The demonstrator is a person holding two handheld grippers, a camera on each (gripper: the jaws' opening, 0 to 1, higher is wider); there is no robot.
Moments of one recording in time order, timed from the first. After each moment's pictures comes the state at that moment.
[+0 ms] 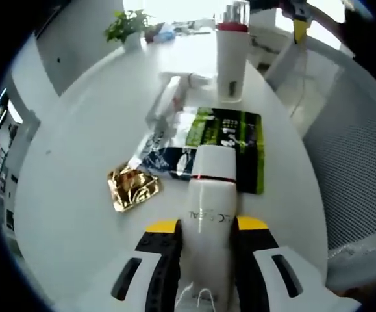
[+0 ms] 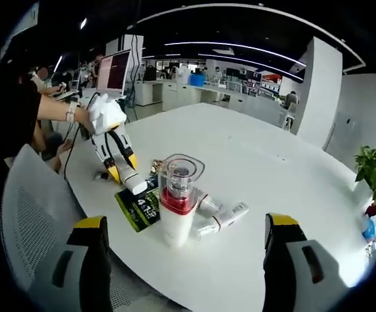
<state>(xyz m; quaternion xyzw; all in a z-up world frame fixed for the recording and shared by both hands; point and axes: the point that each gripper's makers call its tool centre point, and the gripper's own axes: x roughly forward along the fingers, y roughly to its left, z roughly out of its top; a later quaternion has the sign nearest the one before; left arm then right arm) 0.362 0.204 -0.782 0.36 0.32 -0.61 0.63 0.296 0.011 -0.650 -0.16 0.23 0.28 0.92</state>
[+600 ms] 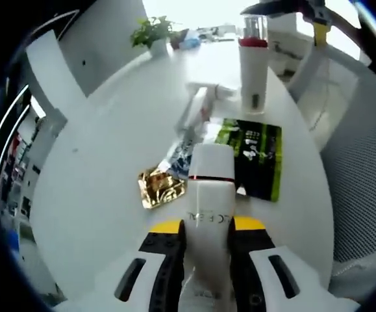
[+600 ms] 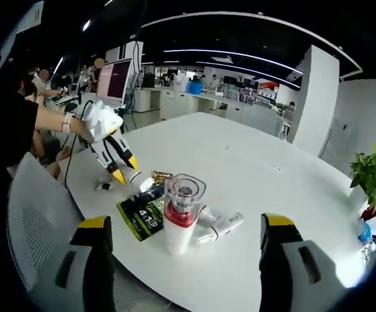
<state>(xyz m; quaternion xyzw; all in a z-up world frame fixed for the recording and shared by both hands) 0.376 0.208 -0.752 0.36 0.28 -0.55 0.70 0.292 0.015 -0.619 -0.15 0.21 0.27 0.93</state>
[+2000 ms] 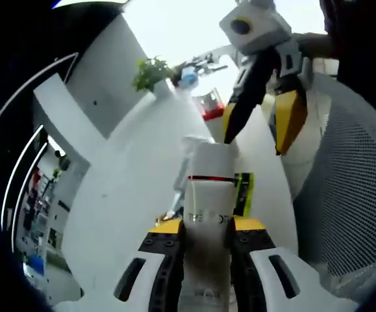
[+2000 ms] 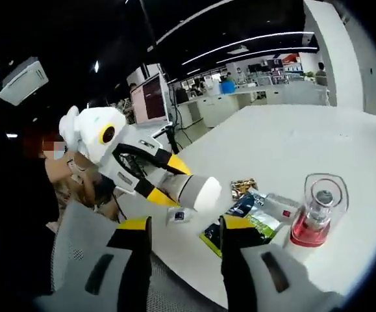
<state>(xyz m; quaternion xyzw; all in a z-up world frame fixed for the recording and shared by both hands) 0.315 0.181 -0.672 0.38 0.15 -0.55 0.72 0.282 0.140 -0.650 0.09 0.24 0.41 0.88</state>
